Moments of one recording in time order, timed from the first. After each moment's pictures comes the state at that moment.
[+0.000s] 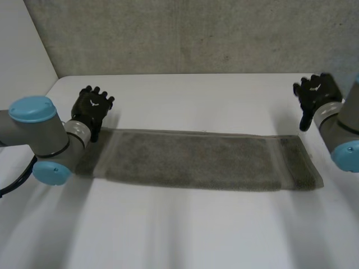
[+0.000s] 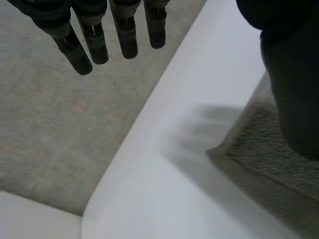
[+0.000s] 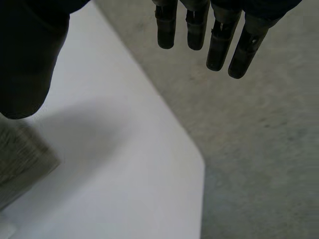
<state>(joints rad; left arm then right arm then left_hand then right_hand) 4.48 -2.38 -1.19 3.47 -1.44 3.88 1.72 -0.95 1.19 -0.11 1.56 2.45 0.29 0.27 0.26 0.28 0.24 0.24 0.25 0.25 0.26 0.06</state>
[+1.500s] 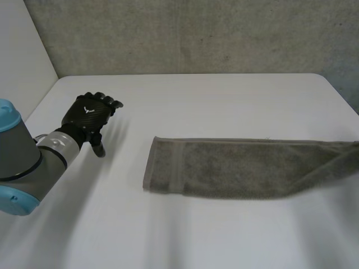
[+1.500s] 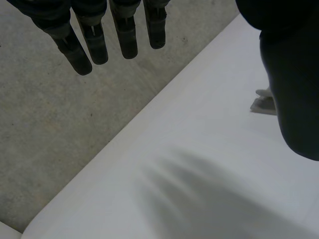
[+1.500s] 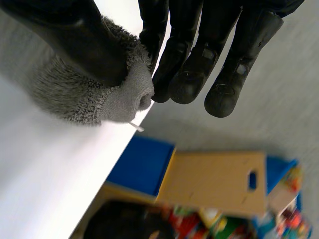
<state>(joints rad) 4.49 -1.98 -1.62 3.46 -1.28 3.61 1.44 -1.18 1.49 -0.03 1.62 2.08 0.28 0.27 0.26 0.28 0.24 1.33 1.34 1.35 1.34 1.17</state>
